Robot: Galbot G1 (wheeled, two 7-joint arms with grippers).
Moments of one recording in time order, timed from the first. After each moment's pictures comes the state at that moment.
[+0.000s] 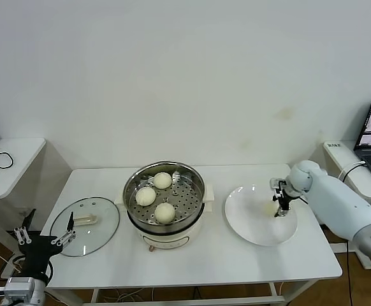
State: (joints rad) left arm 1.75 -1.21 -0.83 -2.29 -0.10 0.16 -0.14; right arm -0.09 0.89 -0.56 0.90 -0.33 -0.20 -1.10
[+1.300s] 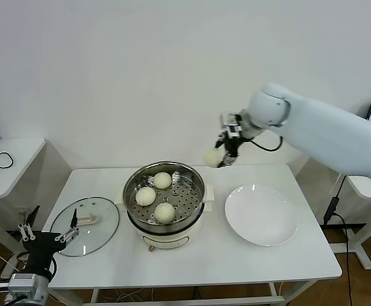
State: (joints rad) left arm 1.72 -1.20 -0.81 -2.28 -0.10 0.16 -0.14; right arm 0.55 0.99 -1.08 1.35 0.33 -0.50 -1.00
